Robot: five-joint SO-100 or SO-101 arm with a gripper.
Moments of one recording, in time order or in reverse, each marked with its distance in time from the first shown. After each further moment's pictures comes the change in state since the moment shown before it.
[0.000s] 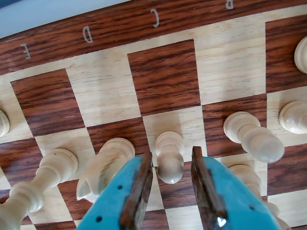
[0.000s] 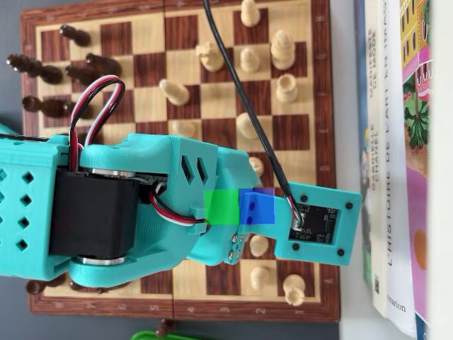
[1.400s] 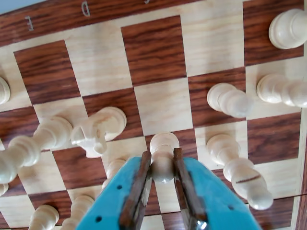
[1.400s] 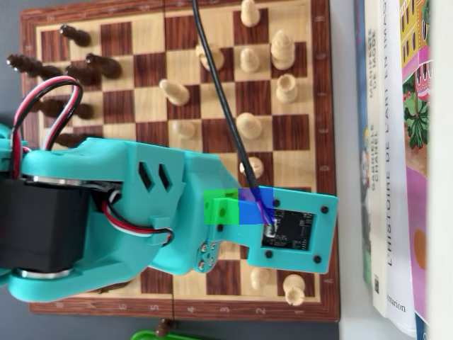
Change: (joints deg) arm 1.1 10.7 9.8 0.0 -2.7
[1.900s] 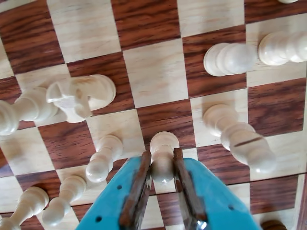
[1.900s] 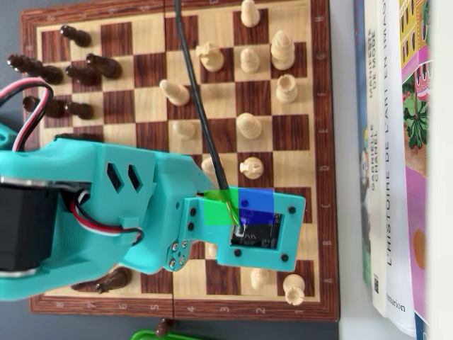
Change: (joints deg) arm 0.8 5.9 9.2 -1.8 -0.2
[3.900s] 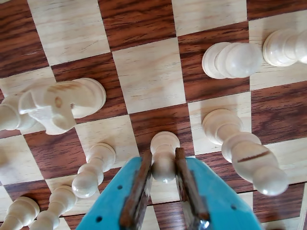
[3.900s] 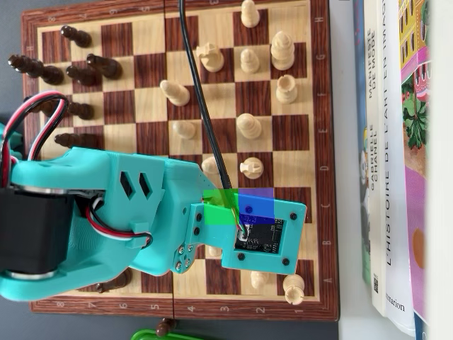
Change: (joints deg) arm 0.6 -1.6 0.5 -1.6 0.0
